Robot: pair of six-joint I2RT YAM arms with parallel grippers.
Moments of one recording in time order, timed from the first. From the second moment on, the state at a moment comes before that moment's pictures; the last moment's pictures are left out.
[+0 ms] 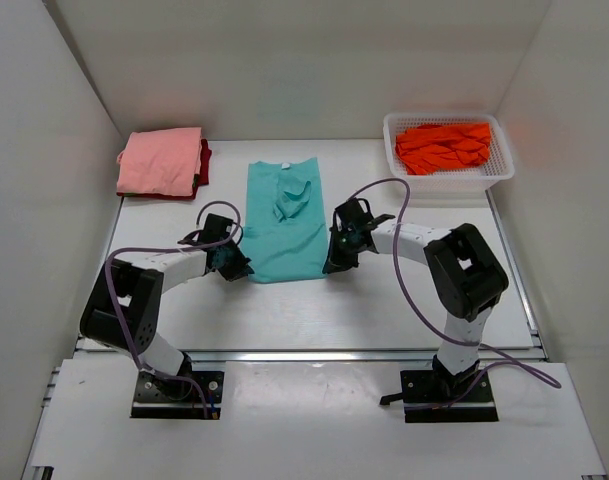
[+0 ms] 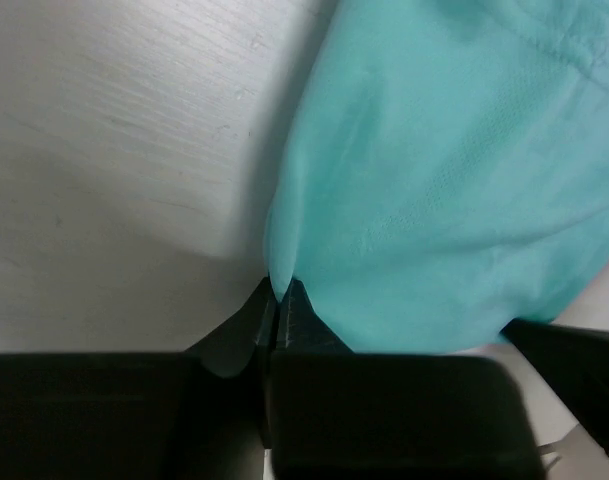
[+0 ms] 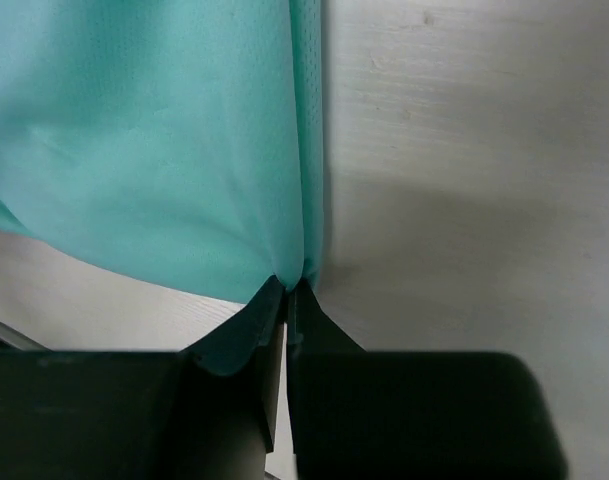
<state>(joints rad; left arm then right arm) -0.31 1.54 0.74 -0.23 0.08 -0.94 0.56 1.84 1.10 -0.35 -0.24 0.66</state>
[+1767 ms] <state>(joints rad) -0.17 2.30 1.96 -0.53 0.53 -0.91 0.20 2.14 1.81 -0.65 -0.49 0.56</state>
